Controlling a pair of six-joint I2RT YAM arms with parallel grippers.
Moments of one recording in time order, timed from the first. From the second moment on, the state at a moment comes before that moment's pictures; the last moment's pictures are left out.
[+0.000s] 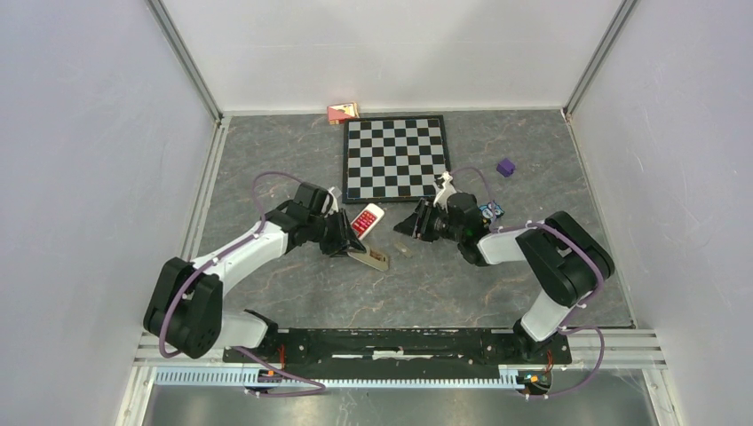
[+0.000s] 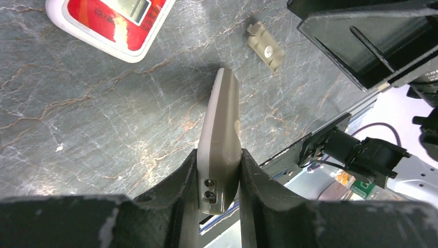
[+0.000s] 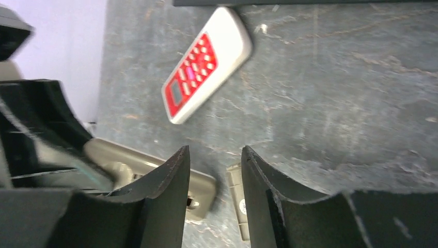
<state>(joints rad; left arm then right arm) -0.47 1.34 0.75 -0.37 0.43 -0.73 0.55 1.69 0.55 0.73 -0.39 0.82</state>
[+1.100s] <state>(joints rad) -0.47 1.10 1.14 -0.65 0.94 0.07 0.67 1.33 1.03 -0.16 -1.11 -0.10</state>
